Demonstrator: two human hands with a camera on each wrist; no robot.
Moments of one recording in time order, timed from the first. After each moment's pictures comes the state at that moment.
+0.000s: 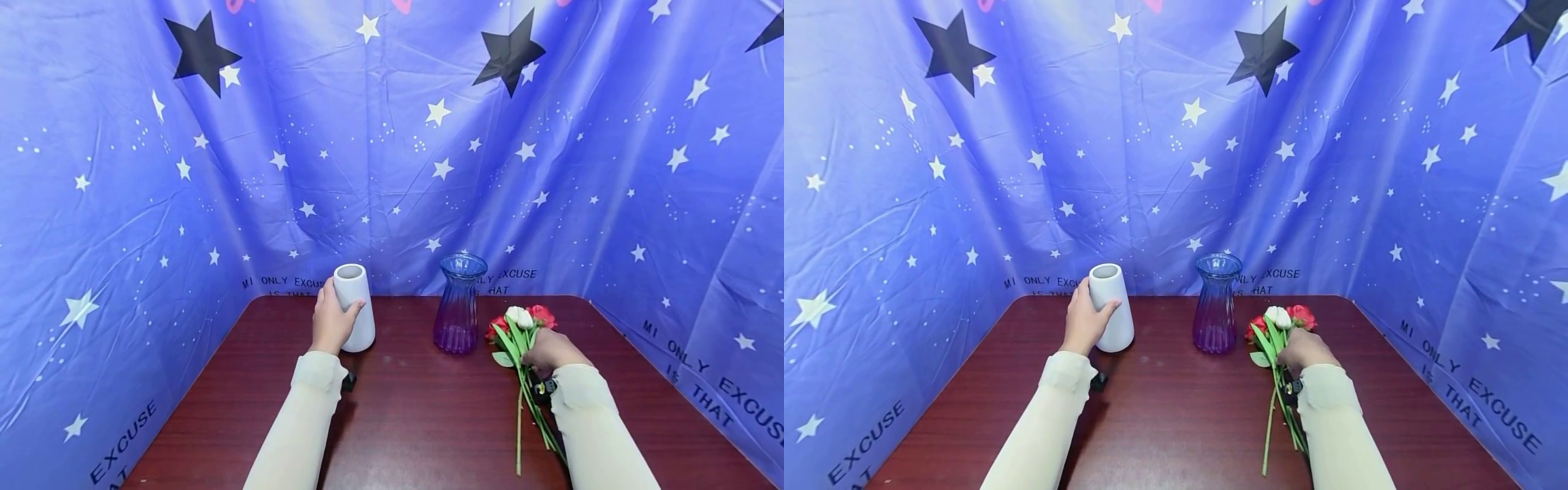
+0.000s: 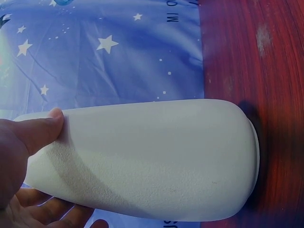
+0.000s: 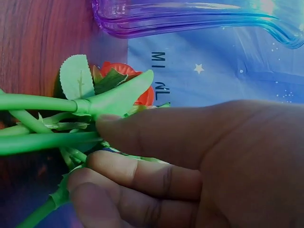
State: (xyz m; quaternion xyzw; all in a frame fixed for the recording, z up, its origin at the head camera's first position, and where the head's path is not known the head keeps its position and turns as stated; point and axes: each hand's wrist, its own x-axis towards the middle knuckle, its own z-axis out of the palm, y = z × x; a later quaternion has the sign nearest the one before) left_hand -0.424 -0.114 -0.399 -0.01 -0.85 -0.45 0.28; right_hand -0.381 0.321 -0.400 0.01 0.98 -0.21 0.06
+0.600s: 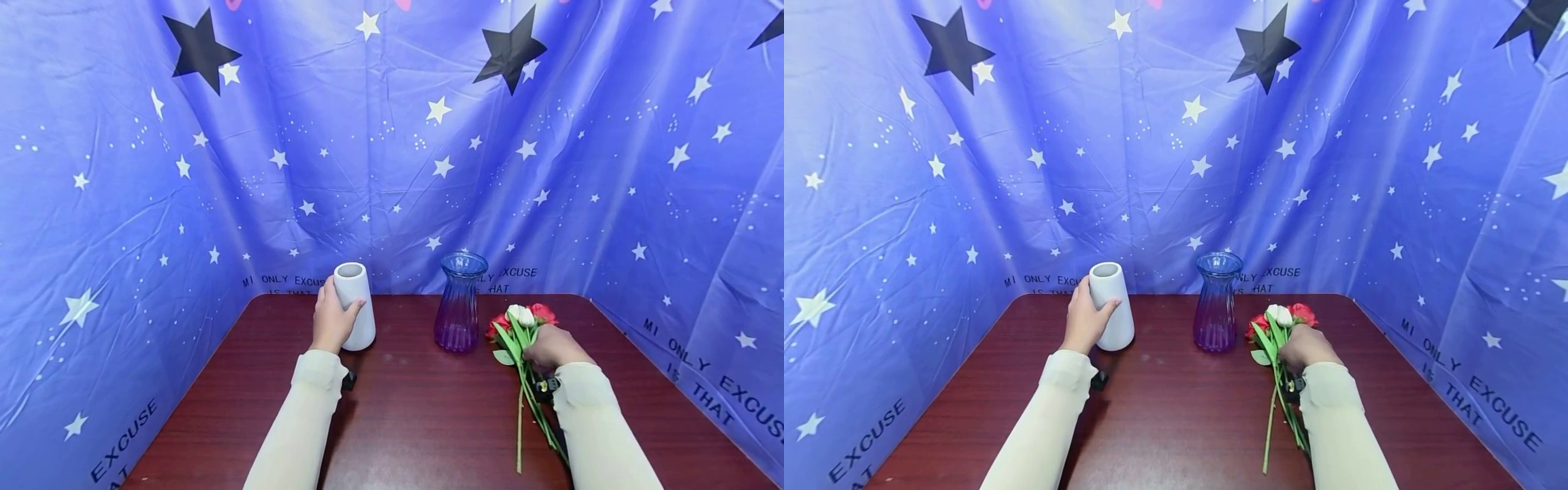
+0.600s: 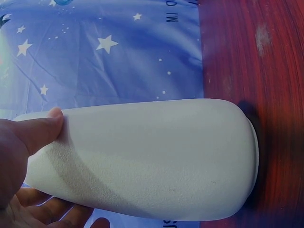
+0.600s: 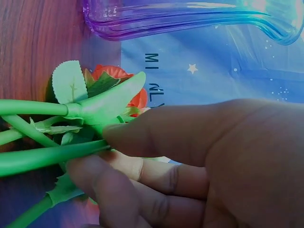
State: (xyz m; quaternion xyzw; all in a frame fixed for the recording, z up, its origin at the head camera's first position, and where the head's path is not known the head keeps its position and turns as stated) left_hand -0.426 -0.114 -0.400 -0.01 -0.85 -0.45 0.28; right_hand -0.380 0.322 -0.399 0.02 0.97 -0.23 0.05
